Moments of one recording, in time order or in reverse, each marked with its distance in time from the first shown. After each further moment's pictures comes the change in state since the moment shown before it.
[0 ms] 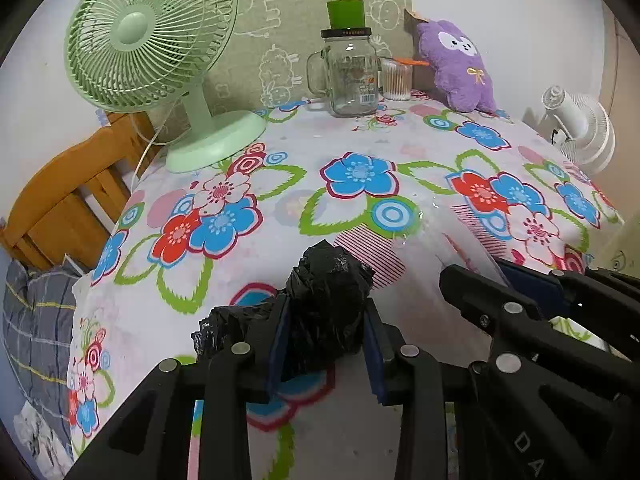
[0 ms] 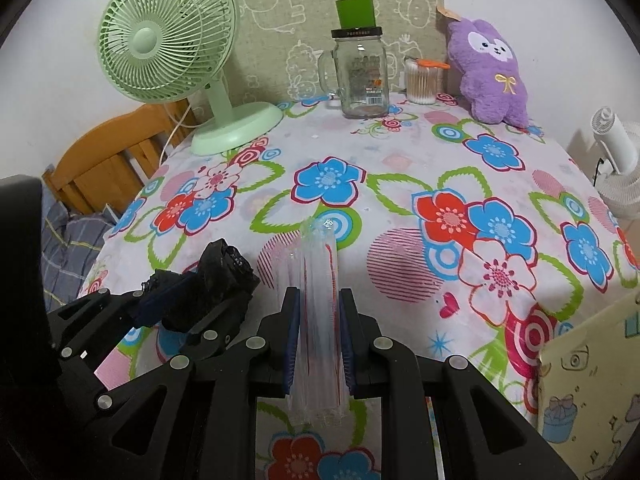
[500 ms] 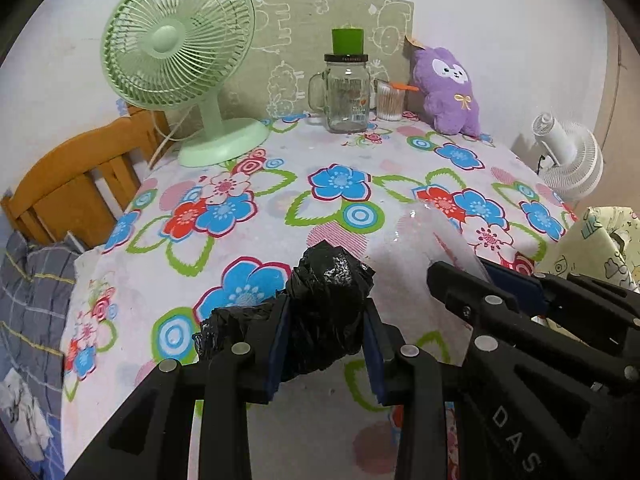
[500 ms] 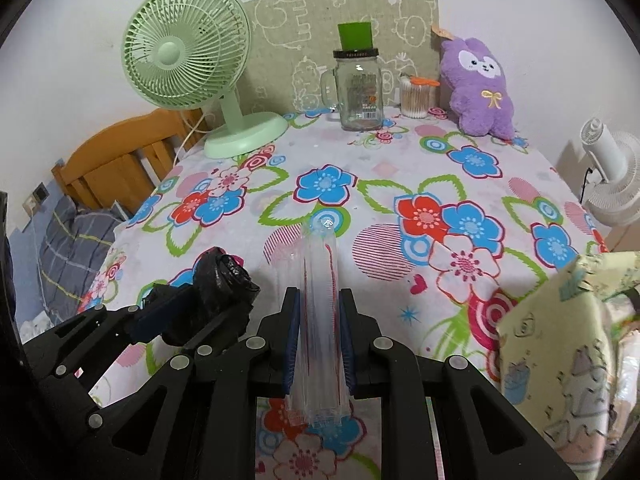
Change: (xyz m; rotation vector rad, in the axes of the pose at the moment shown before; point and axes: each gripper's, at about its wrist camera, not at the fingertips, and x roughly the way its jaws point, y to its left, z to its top) left arm -0.051 -0.017 -0.016 -0.085 -0.042 -0.008; right arm -0.046 -0.005 -0.015 -0.028 -0.032 0.003
